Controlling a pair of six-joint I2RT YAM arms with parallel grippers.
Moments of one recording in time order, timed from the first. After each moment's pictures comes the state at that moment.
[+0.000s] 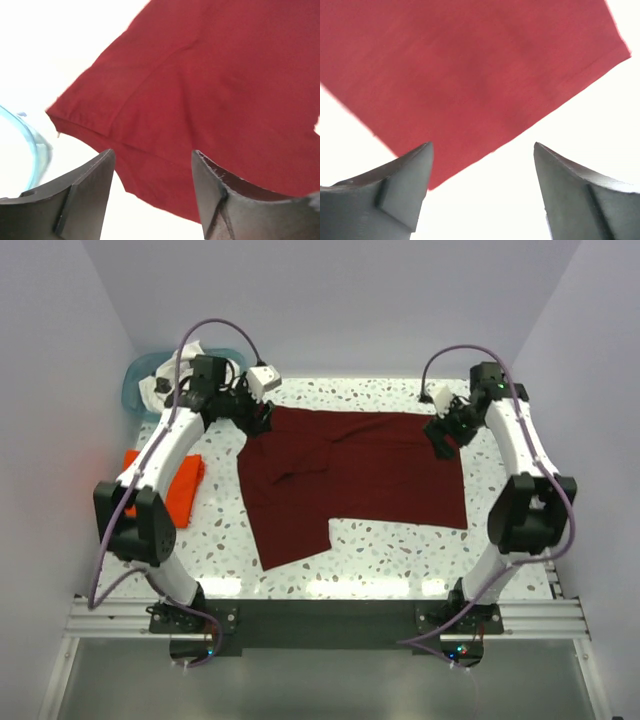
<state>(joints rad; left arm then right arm) -0.18 1.82 1.62 -0.60 0.49 0.52 -0.06 1.87 1.71 -1.02 -0.30 -0.83</state>
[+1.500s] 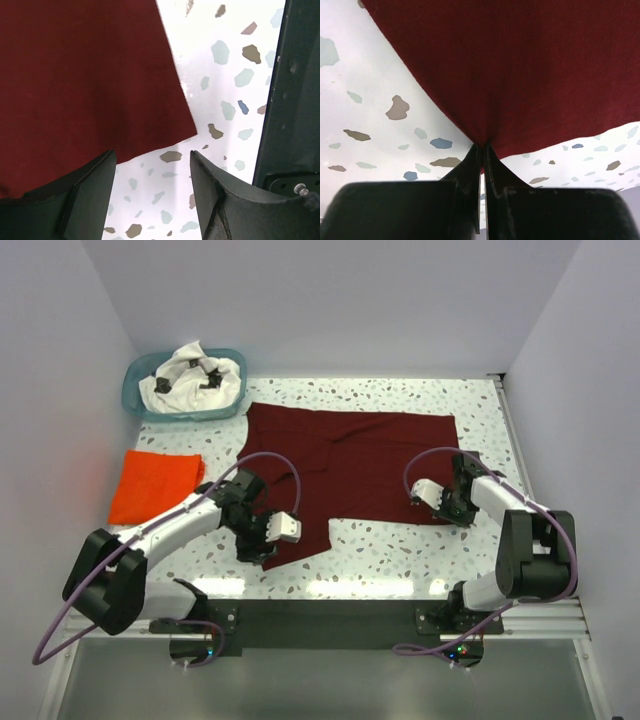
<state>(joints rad) -0.51 1.32 0.74 -0.82 0.47 0.97 -0.03 1.47 0.75 -0.68 0.00 -1.20</state>
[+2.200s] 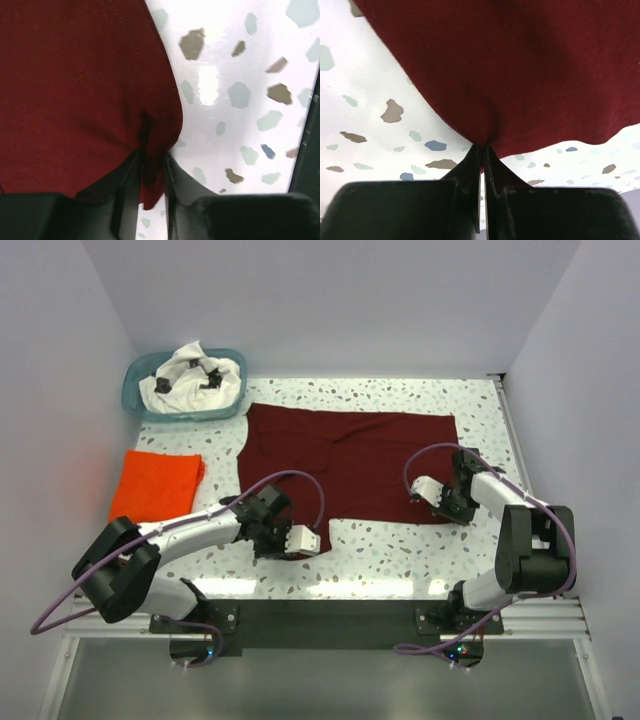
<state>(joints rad) -0.75 1.38 0.67 -0.56 0.29 0.83 -0.03 1.50 0.79 -0.69 0.00 -1.20</state>
